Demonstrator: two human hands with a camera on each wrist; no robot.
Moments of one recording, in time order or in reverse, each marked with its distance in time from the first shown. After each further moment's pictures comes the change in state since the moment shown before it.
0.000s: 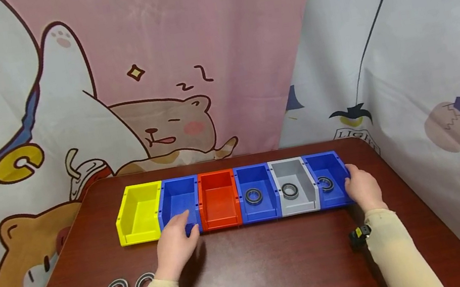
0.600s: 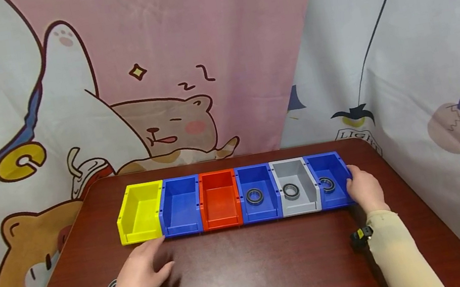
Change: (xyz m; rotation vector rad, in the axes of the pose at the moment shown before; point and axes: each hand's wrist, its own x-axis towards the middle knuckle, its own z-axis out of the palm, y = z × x) left_hand -0.051 -0.042 -0.063 0.102 -0.142 0.075; right_hand -0.001 0.000 0.001 0.005 0.005 -0.010
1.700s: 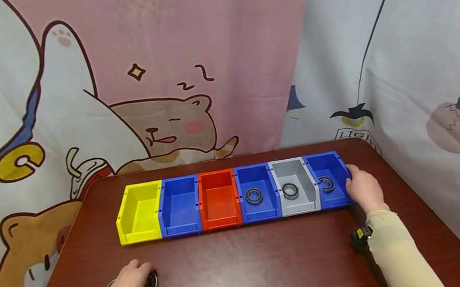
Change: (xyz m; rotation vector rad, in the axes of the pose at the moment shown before) left_hand -0.024 -0.031 0.003 0.145 -0.217 0.017; right_hand -0.001 -0.001 0.000 0.005 -0.009 0.019
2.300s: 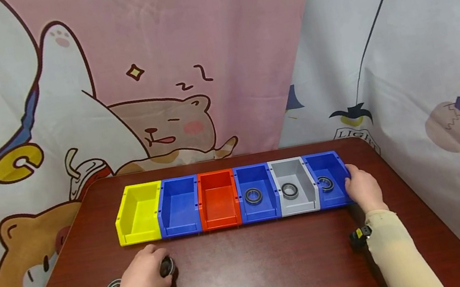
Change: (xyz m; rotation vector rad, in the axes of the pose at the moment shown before) left_hand 0.027 0.037 -0.014 -0.060 0.062 -0.012; right_hand 0.001 0.001 0.001 -0.005 0.011 -0.007
